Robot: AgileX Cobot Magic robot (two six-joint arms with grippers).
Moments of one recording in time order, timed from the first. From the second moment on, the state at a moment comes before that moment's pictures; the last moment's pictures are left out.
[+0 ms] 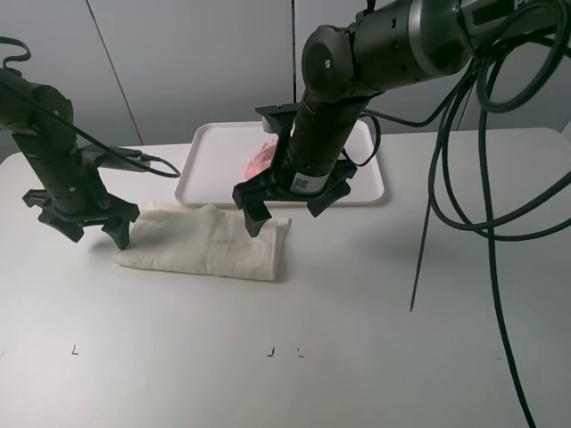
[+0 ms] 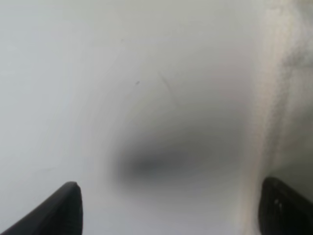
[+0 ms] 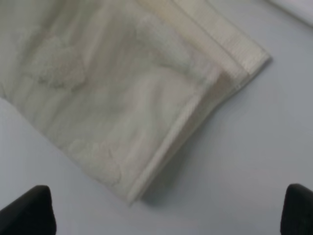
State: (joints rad) left arm -0.14 2.04 -1.19 0.13 0.76 -0.07; right arm 0.68 2.02 -1.38 0.20 0.78 0.07
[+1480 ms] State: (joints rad) left arm -0.14 2.09 -1.21 0.12 0.80 -0.13; right arm 0.68 2.13 -1.52 0.19 0.87 0.04
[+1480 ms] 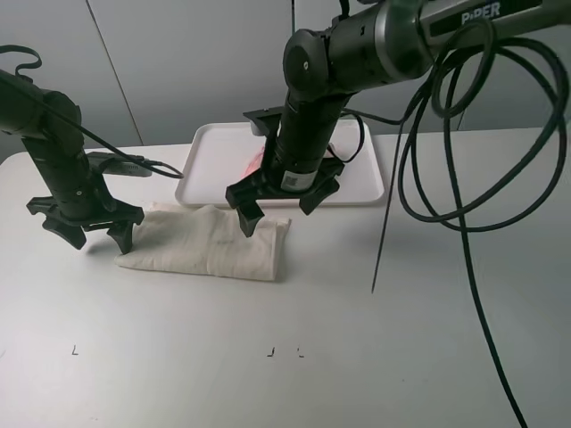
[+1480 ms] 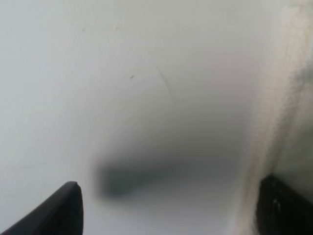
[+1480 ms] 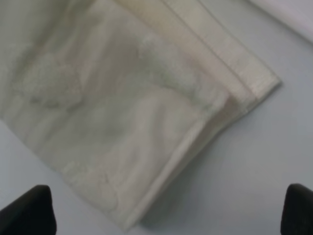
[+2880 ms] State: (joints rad) left arm -0.14 2.09 -1.21 0.12 0.80 -0.13; right arm 0.59 2.31 -1.59 0.49 0.86 0.14
